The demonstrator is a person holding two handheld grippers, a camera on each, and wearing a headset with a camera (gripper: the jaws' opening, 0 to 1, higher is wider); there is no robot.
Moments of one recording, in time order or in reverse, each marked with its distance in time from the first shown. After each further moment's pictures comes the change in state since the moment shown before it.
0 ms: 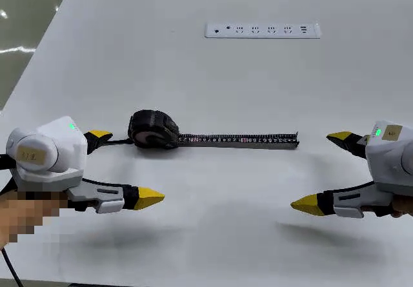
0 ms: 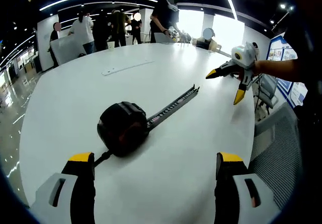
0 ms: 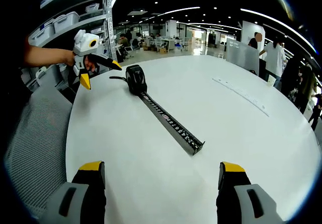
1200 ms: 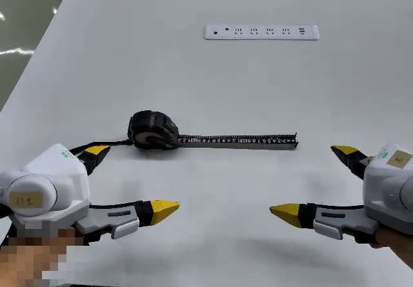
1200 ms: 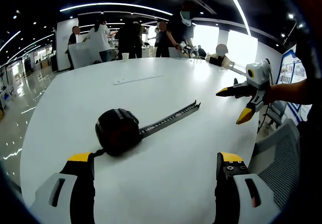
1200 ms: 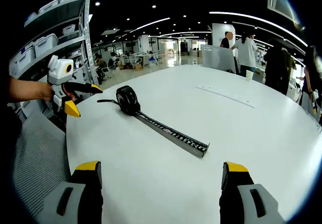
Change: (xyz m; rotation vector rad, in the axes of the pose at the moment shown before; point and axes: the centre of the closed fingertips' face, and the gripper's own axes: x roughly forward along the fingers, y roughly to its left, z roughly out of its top) left arm -0.012 -0.025 0.009 -0.094 -0.116 0.115; right arm -0.007 0.026 0.020 0.187 -0.139 -0.151
